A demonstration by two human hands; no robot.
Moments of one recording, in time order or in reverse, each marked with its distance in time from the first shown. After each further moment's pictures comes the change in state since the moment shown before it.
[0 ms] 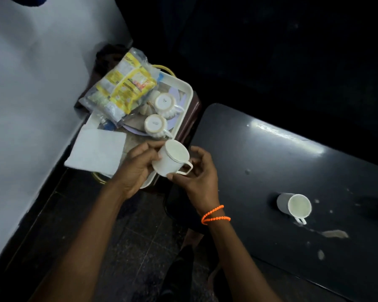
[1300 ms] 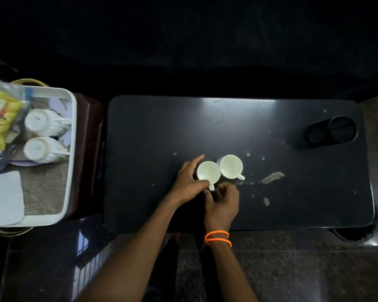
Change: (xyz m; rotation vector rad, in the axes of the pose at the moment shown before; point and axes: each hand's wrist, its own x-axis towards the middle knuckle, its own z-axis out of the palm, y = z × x) left_hand 0.018 -0.168 0.264 0.847 -0.424 -0.146; right_hand -0.074 0.083 -0.213 -0.383 0.917 0.131
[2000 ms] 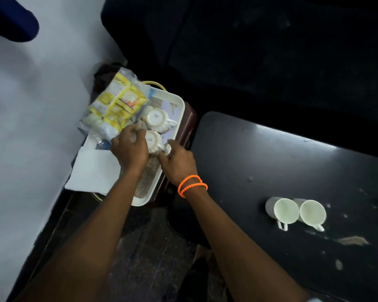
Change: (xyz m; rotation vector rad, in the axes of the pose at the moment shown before) left_hand -0.082 -0.047 -0.304 -0.109 1.143 -0.161; right_hand -0.103 -0.204 0.218 -0.167 -0.920 -0.496
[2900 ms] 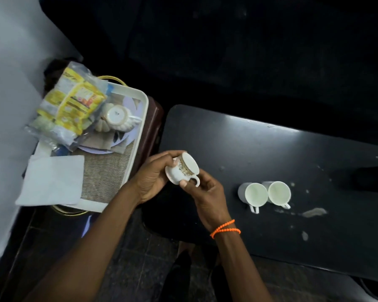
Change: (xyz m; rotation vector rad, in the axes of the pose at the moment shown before) left_hand -0.088 0.009 0.059 -0.712 -1.054 -0.299; right_hand -0.100 0.095 -0.076 0.996 0.143 0.178
